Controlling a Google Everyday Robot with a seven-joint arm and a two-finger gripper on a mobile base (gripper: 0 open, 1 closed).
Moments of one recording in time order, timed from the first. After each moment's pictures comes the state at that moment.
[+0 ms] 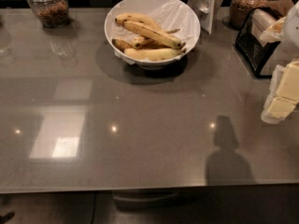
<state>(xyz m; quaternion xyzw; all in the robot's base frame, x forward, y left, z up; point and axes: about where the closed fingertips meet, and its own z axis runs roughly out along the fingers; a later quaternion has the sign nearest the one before) 0.438 -0.217 0.976 -0.60 0.78 -0.03 0.16</state>
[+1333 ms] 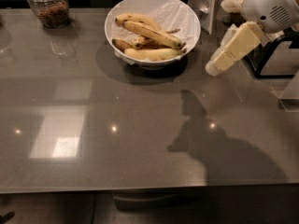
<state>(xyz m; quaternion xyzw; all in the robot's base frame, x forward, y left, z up) 0.530 -0.141 1.005 -0.57 0.74 0.10 0.35</state>
